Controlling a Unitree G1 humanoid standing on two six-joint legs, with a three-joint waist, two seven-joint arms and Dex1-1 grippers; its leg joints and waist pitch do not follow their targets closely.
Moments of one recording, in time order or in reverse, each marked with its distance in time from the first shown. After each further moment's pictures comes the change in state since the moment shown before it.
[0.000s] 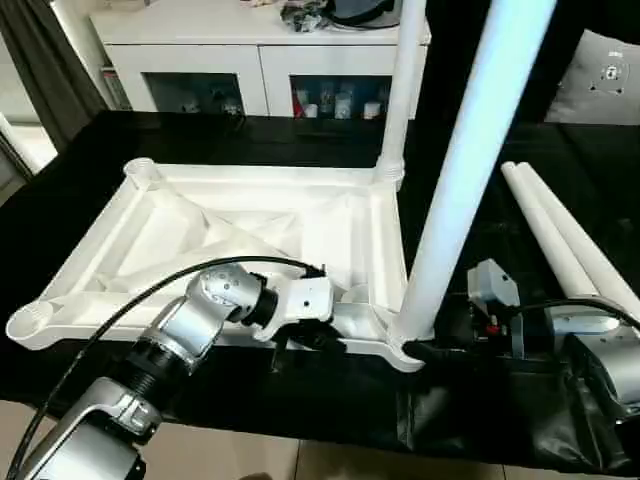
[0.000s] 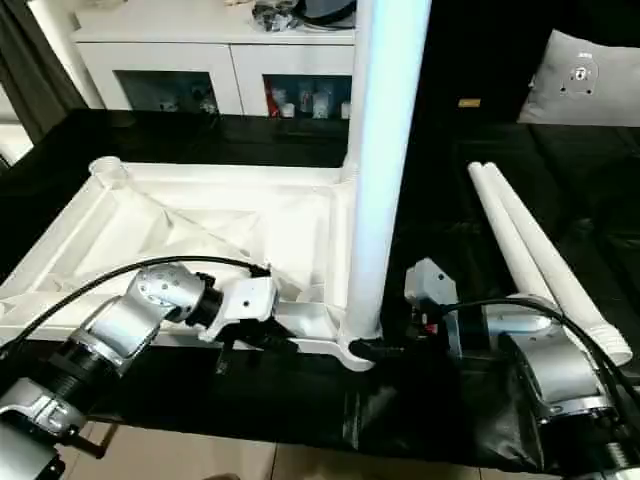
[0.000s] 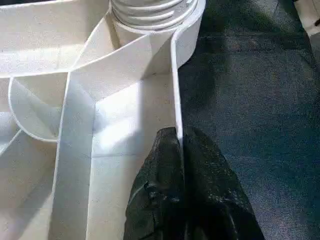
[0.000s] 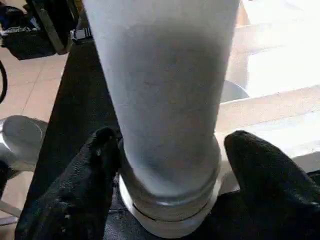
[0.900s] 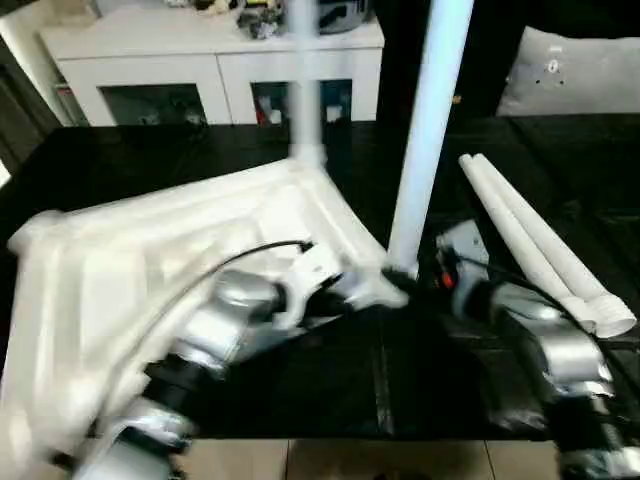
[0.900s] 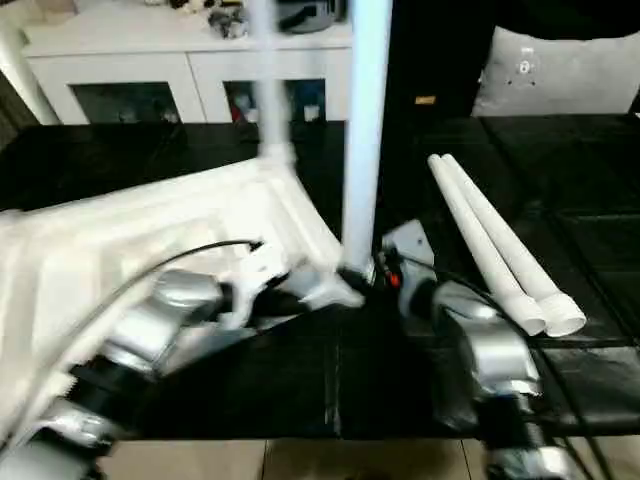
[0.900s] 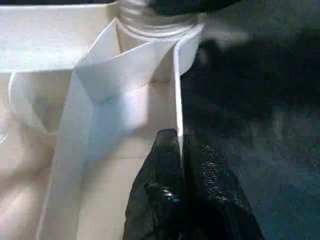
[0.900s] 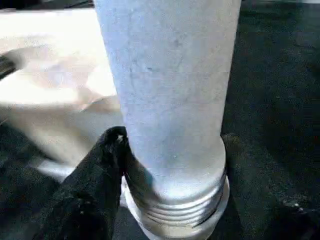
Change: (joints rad) left arm 0.053 -0.236 0.170 -0.068 0.002 0.429 0.437; right arm -0.112 0.342 -0.110 0.088 -0.110 0.197 -0.659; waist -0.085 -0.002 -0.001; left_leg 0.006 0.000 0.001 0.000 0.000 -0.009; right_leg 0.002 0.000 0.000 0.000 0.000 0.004
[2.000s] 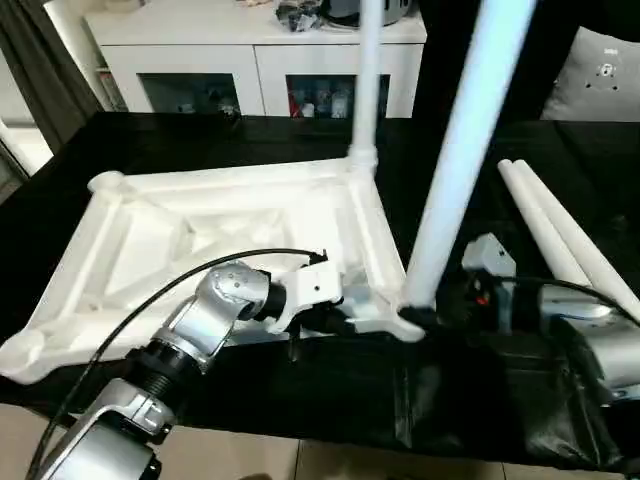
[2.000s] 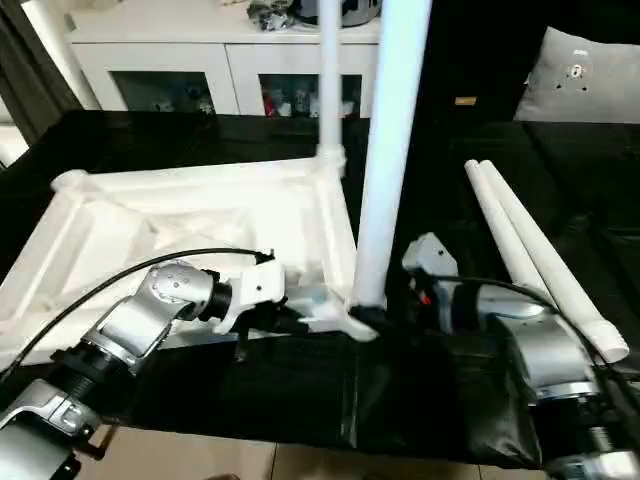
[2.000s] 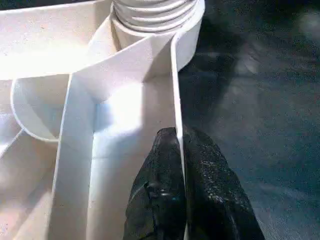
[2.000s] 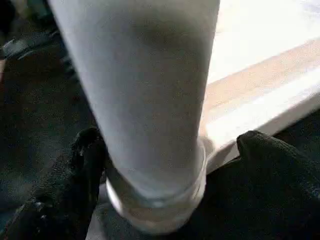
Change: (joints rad) left arm -0.061 0.199 -0.132 0.085 0.000 -0.364 -0.355; right arm 0.051 -0.328 0.087 -0.047 0.060 -0.145 0.557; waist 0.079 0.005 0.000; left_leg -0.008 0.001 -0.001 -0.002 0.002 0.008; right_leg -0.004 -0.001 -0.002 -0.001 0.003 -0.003
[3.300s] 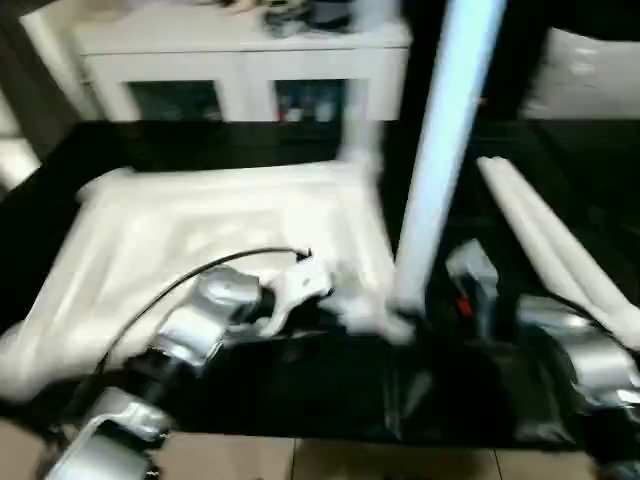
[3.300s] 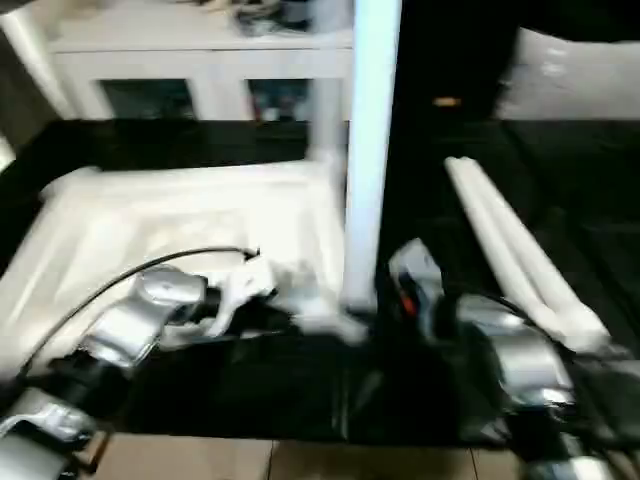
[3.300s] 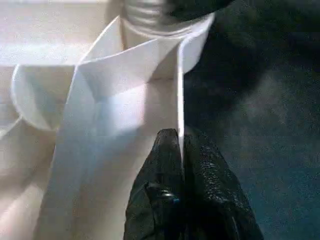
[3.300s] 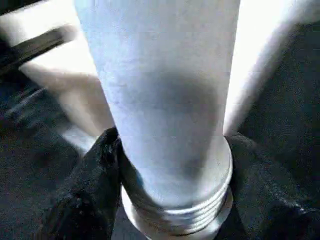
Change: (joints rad) left arm 0.047 -0.157 0.098 -0.051 -0.018 0.288 0.244; right arm -0.026 0.235 -0.079 0.039 -0.018 0.174 -0.386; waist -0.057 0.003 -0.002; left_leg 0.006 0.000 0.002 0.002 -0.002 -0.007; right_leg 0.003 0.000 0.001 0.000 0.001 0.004
